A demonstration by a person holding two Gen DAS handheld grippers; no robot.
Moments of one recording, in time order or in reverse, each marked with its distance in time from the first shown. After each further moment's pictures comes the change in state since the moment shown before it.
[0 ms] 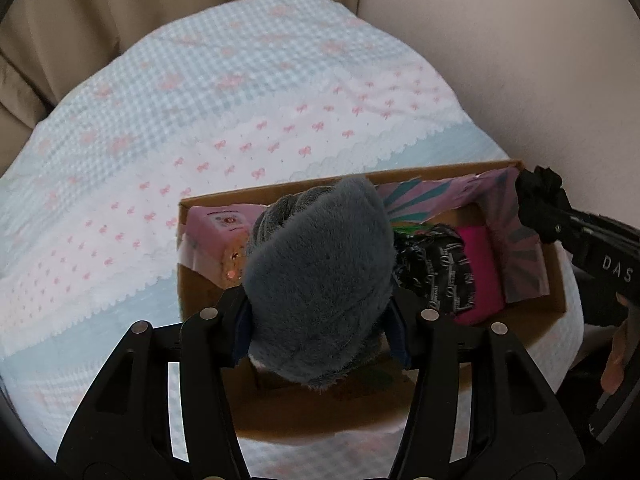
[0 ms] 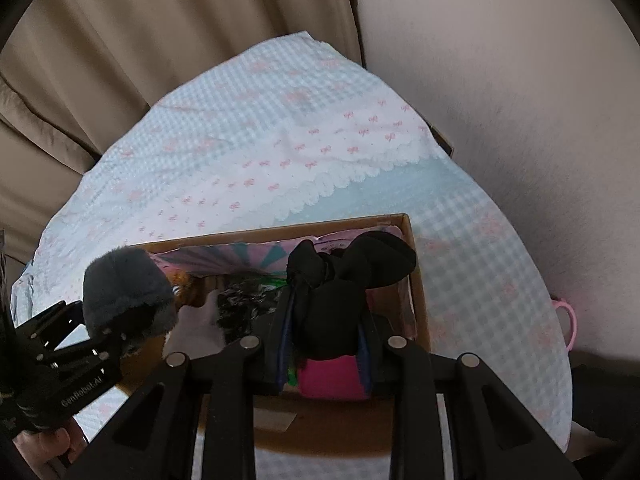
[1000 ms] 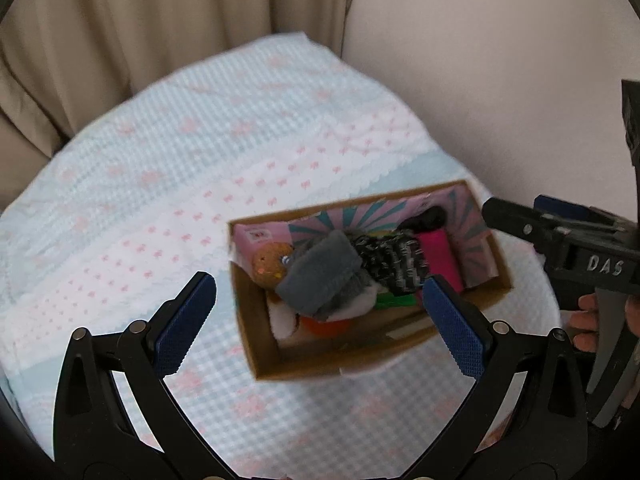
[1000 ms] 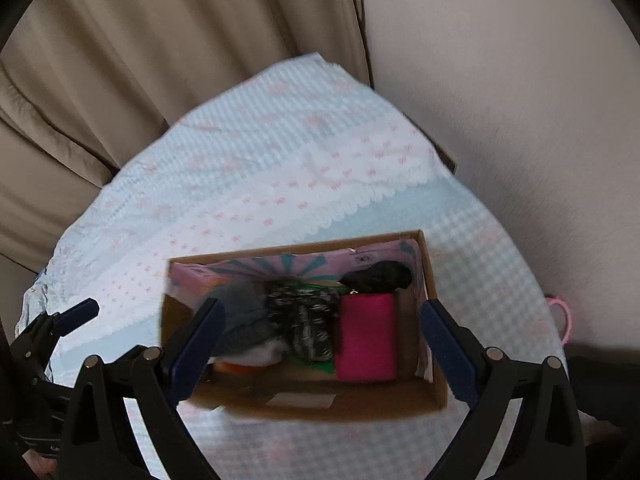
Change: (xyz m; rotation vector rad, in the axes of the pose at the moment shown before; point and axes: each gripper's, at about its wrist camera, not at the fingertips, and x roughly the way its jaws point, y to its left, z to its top) left arm -0.127 0.014 -0.017 0.043 -0.133 -0.036; right arm -0.072 0.037 0.000 0.004 -0.067 0.013
